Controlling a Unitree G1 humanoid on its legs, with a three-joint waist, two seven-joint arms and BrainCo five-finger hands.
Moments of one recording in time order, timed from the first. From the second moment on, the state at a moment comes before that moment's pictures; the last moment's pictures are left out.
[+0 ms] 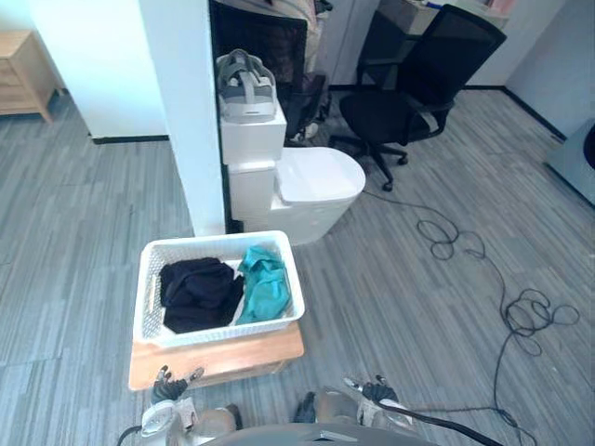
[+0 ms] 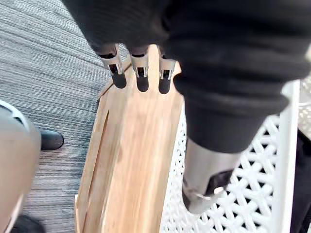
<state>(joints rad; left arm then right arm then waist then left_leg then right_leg) 0.09 0.06 0.15 0.95 -0.18 -0.12 0.18 0.03 0.03 -0.35 0.98 -0.01 -0.02 -0.16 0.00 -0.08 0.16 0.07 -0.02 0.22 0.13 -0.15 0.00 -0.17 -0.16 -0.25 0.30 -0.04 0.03</state>
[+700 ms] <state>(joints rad) 0.12 0.04 0.21 1.00 -0.07 -0.11 0.15 0.03 -0.02 -0.38 1.06 0.02 0.00 -0.15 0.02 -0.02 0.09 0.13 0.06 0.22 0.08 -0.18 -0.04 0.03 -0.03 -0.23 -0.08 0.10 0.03</state>
